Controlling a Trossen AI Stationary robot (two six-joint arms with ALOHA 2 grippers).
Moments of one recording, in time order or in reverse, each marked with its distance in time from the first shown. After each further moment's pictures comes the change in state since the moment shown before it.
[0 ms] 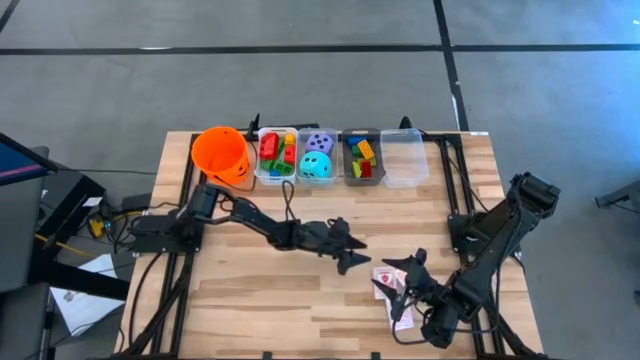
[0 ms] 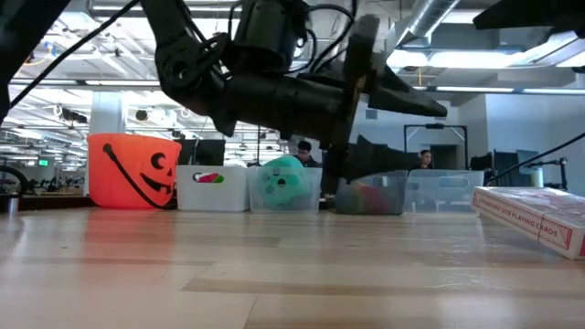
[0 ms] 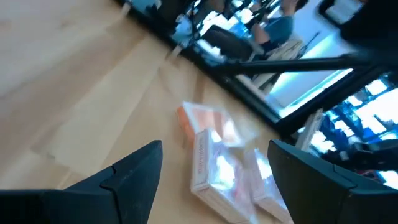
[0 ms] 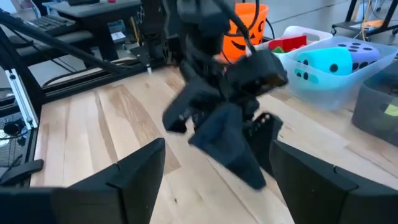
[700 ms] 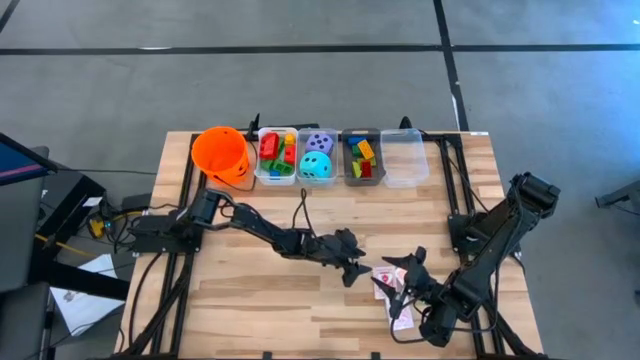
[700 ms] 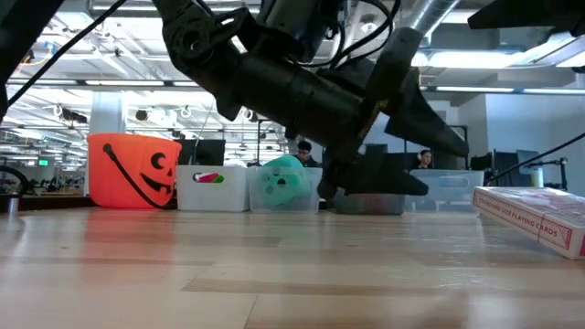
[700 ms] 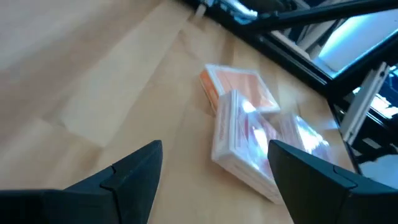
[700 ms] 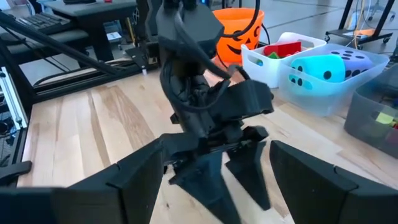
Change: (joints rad) left arm -0.053 0.014 0.129 -0.327 -0.111 0.091; right arm -0.010 0.000 0.000 0.000 0.013 -0.032
